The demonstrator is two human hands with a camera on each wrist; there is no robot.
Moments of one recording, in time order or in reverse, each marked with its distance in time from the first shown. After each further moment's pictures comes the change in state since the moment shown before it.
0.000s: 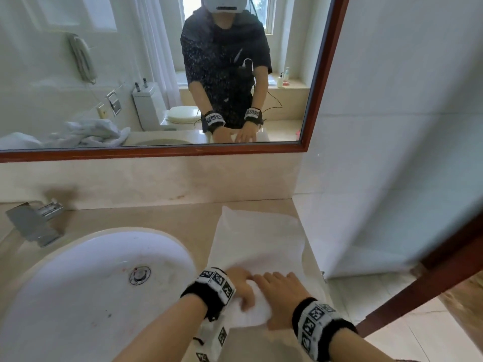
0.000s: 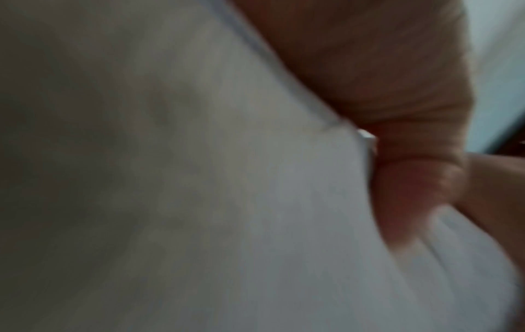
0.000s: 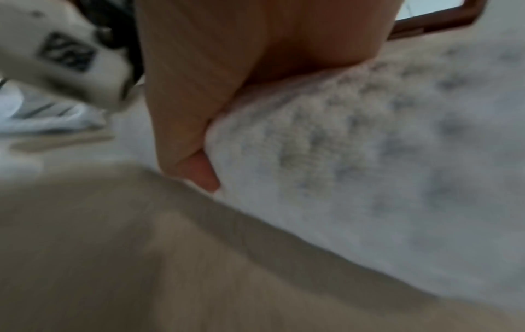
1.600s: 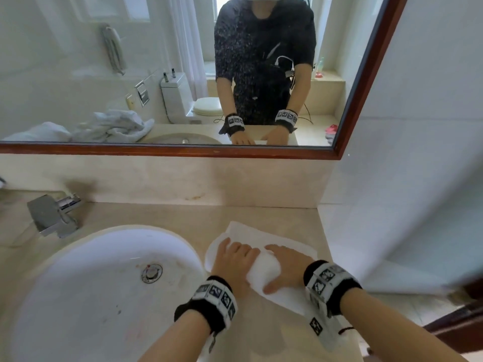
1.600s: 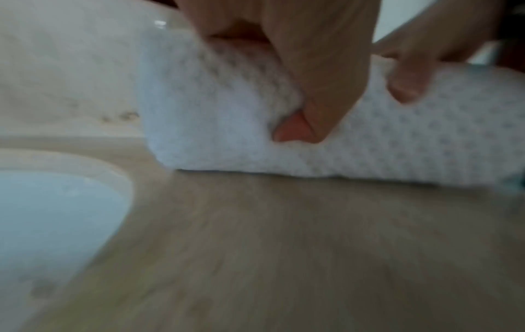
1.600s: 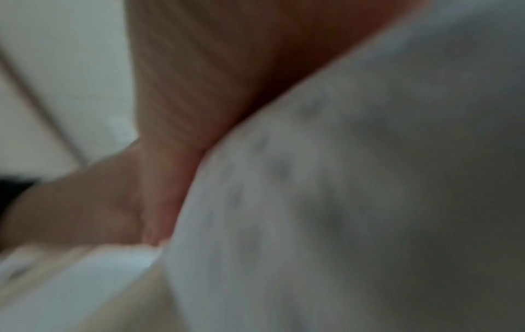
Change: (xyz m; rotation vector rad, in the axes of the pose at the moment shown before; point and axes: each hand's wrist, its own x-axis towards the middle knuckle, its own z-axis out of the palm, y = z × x) left_hand 0.018 -0.023 -0.025 0.514 0.649 0.043; right_hand 0.083 0.048 -0.064 0.374 -0.186 0.074
